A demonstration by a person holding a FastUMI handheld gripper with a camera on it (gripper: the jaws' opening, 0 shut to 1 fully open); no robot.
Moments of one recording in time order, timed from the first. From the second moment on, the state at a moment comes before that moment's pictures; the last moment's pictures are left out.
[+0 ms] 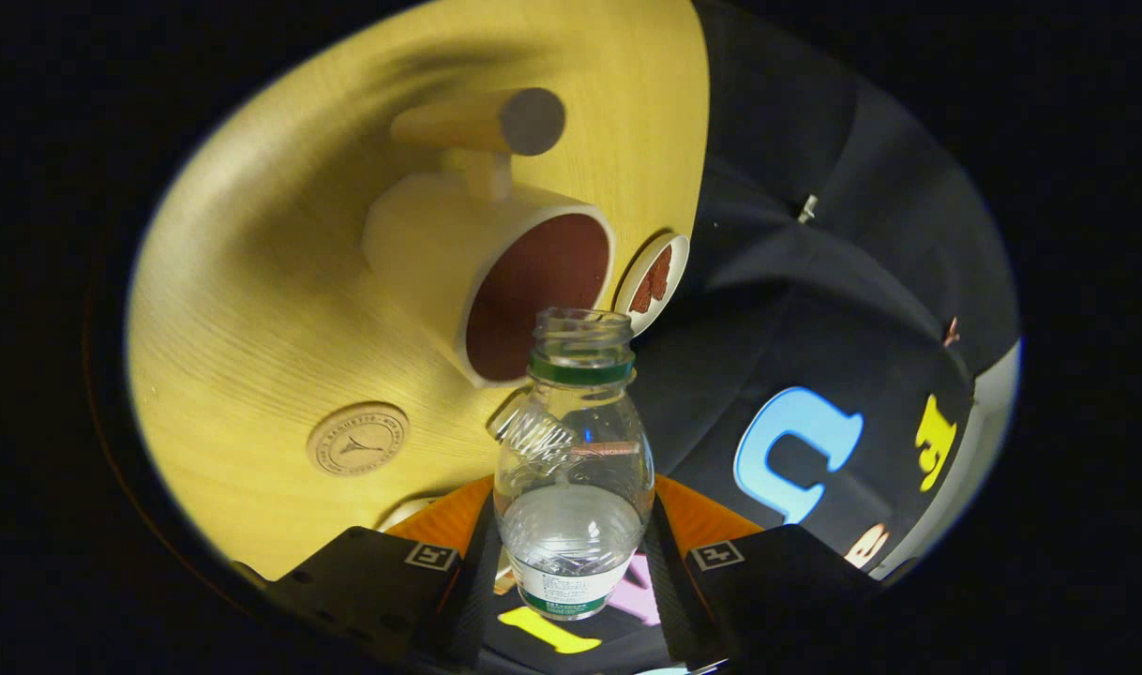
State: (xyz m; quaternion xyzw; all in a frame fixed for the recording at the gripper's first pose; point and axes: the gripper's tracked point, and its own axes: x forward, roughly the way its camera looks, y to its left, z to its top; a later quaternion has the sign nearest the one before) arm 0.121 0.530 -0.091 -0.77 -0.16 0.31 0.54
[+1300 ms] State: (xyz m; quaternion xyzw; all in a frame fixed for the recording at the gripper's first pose) arm 0.129 0.491 -0.024 -0.15 0.05 0.45 0.88
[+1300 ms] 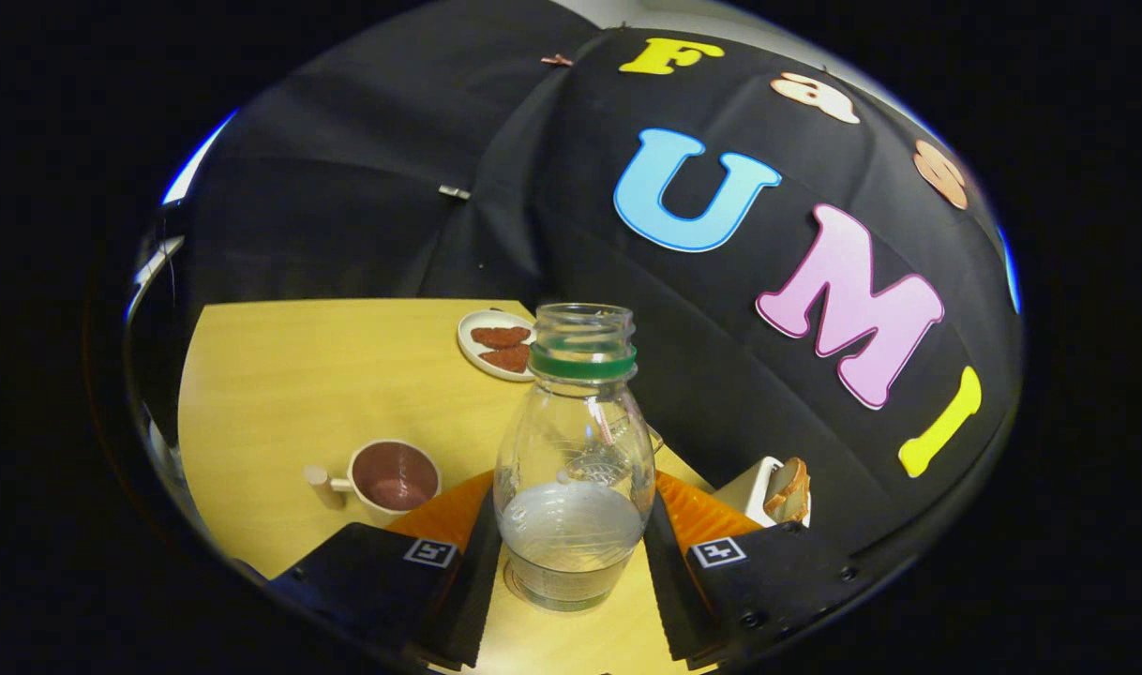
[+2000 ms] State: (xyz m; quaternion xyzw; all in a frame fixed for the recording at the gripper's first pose) arm 0.195 0.465 -0.085 0.06 0.08 0.38 0.92
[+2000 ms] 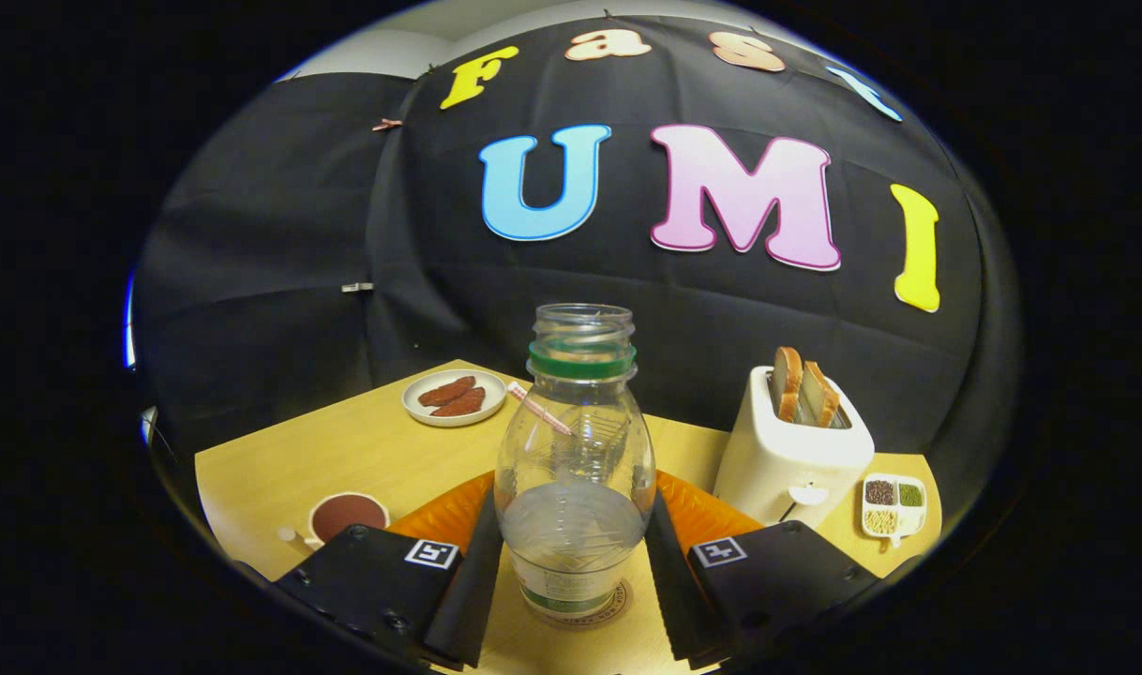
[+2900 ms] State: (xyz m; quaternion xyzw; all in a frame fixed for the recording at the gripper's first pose) arm 0.196 0.473 -0.120 0.05 0.08 0.37 0.92
